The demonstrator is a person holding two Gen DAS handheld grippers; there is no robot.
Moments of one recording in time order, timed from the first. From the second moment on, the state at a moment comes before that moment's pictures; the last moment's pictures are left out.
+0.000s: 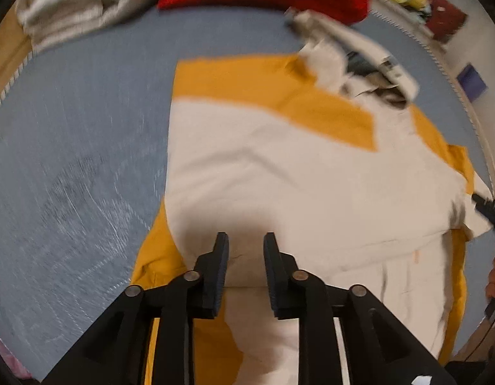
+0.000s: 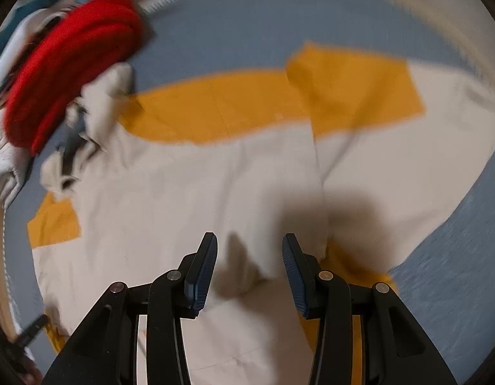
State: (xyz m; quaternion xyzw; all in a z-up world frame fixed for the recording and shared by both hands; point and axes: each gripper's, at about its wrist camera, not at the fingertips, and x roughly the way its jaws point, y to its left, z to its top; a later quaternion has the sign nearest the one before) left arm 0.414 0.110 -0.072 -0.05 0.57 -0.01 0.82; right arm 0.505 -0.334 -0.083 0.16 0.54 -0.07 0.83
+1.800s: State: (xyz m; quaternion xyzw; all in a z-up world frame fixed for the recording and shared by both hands) left arm 0.395 -0.008 -0.041 -0.01 0.50 -0.03 0.87; right arm 0.413 -0.707 -0.089 0.33 0.35 -0.21 0.85
